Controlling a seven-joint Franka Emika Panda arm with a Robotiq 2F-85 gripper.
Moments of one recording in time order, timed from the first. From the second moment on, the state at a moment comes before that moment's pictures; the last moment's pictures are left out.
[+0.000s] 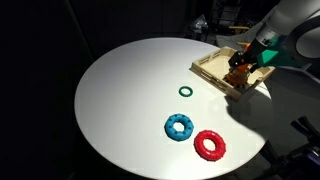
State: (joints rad) arm 0.22 0.33 -0.18 -2.43 -0.18 2.97 0.67
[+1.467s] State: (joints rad) arm 0.43 0.29 -0.39 -2.39 -0.18 2.98 0.68
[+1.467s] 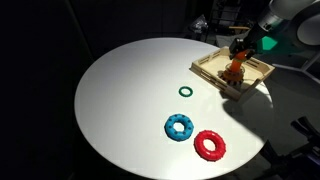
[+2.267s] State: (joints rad) arm 0.52 0.03 -0.38 -2.44 -0.16 2.90 0.68
